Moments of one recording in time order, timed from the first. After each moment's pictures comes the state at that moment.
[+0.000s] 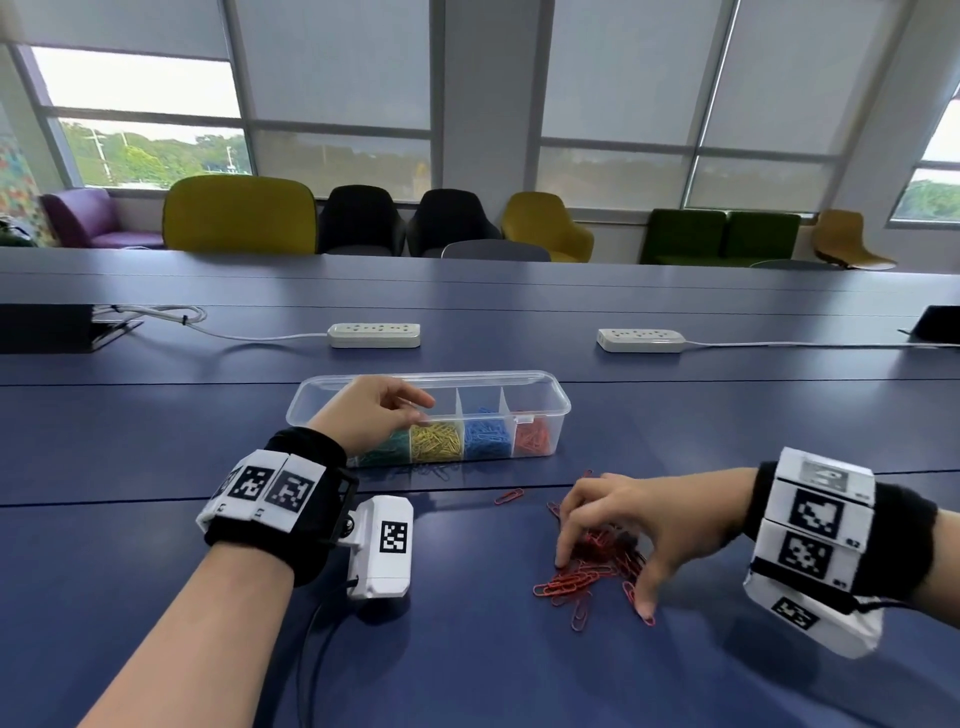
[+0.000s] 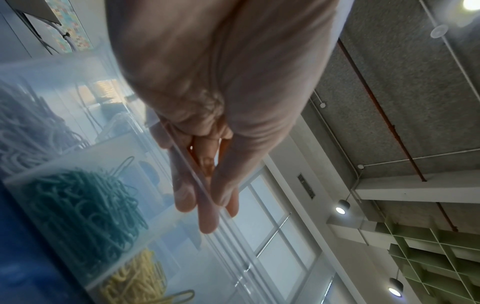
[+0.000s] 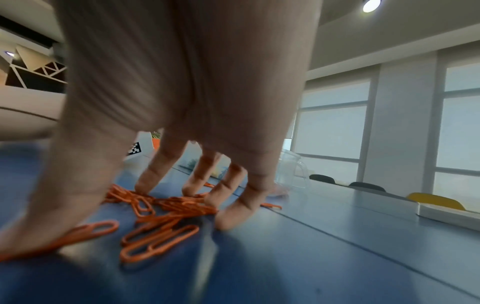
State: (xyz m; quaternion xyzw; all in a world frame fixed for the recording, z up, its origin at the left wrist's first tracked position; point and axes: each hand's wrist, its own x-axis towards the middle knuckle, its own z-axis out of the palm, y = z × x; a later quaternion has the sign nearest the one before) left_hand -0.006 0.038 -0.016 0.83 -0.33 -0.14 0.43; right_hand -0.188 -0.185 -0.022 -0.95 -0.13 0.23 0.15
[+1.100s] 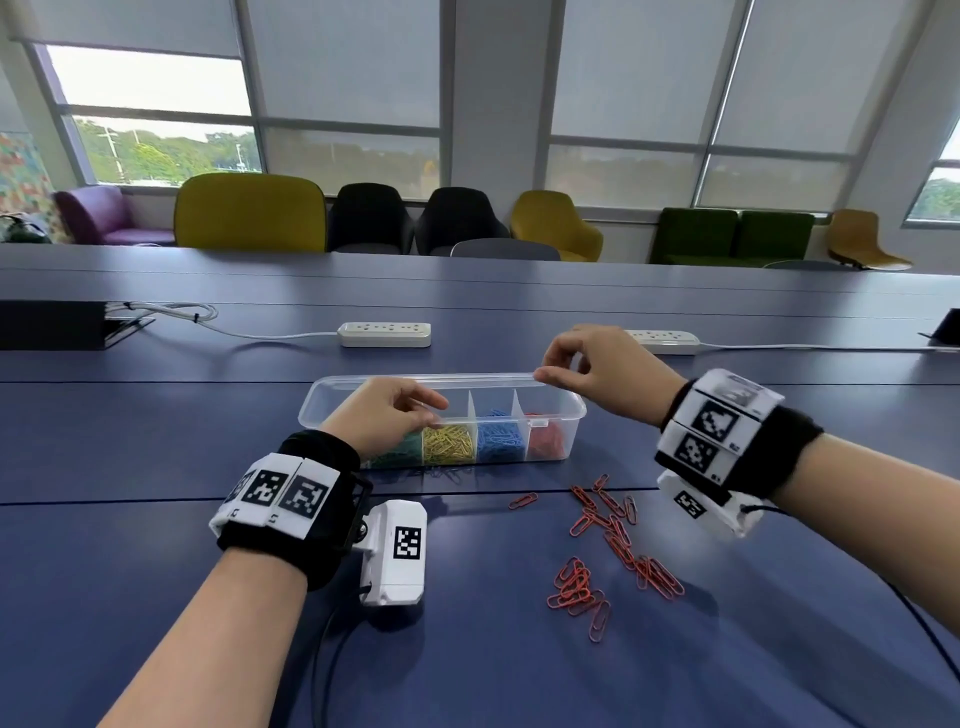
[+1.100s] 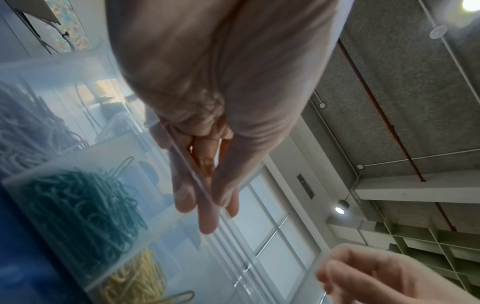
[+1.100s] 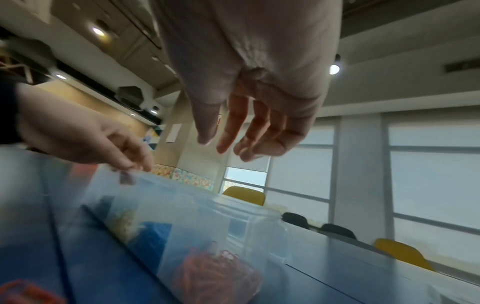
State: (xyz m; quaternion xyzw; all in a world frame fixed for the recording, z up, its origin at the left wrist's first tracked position) left_hand -0.004 0.039 -0.017 0.82 -0.33 -0.14 0.44; right_hand -0.105 -0.183 0.021 -0.98 0.03 -0.17 0.13
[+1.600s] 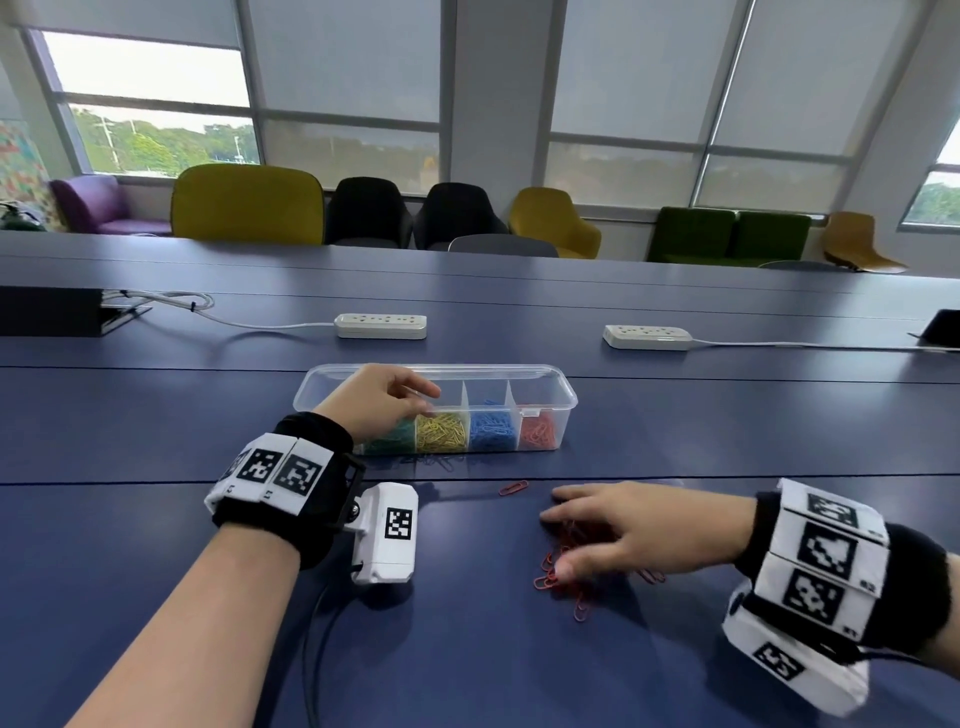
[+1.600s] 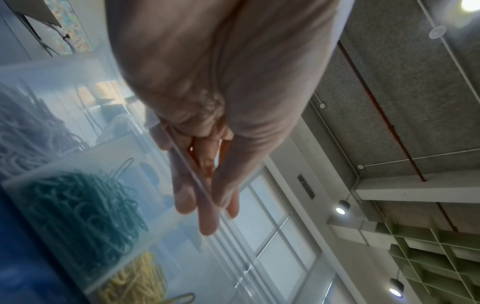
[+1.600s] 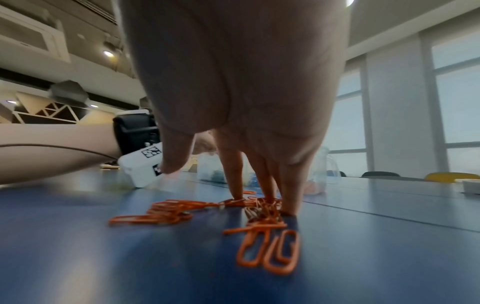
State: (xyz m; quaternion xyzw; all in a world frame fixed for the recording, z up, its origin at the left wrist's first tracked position) left_hand -0.005 0.038 -0.017 0.83 -0.32 -0.13 0.43; right_hand -0.195 -0.152 -0.024 -0.97 -0.02 0.19 0.11
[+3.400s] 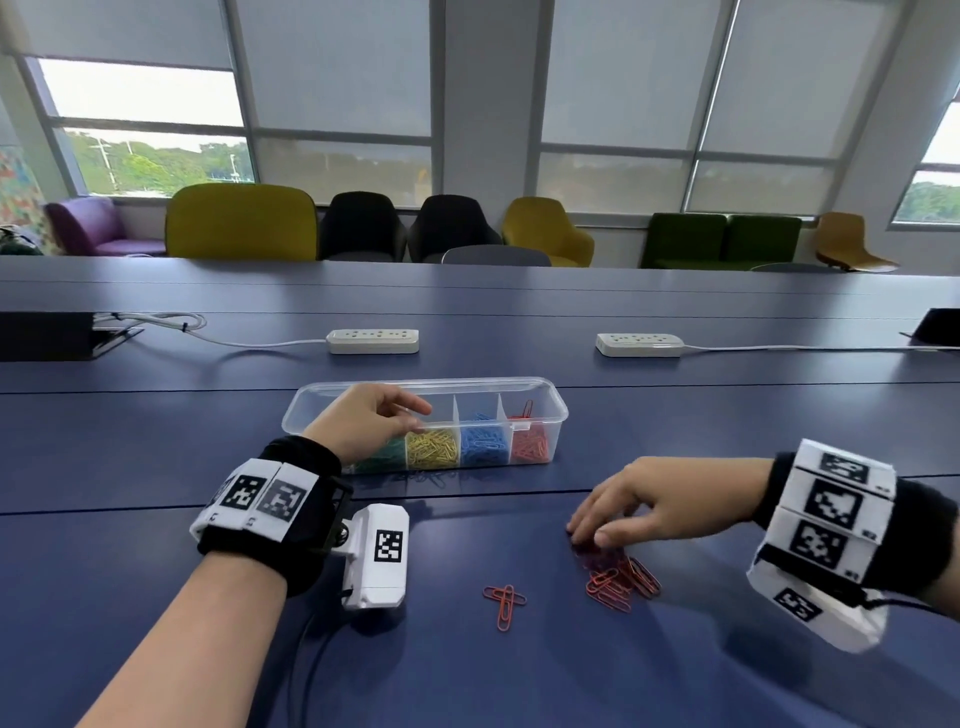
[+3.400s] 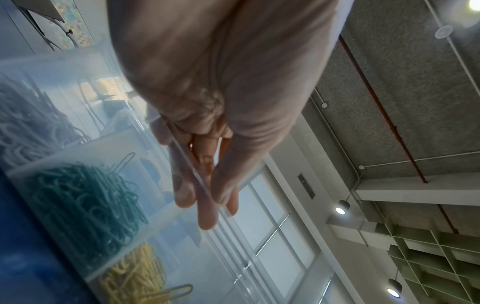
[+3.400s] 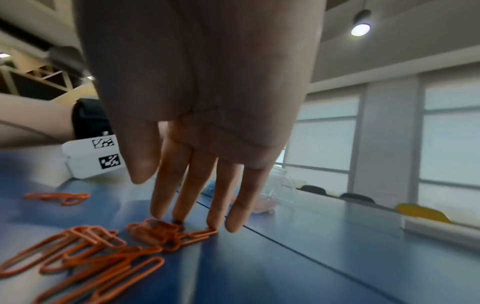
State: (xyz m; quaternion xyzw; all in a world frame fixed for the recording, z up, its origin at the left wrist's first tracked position) left_hand -0.007 0.037 -0.017 0.83 -0.32 -0.13 0.43; right_hand -0.188 -0.190 -0.008 -0.97 -0.07 0.20 0.13
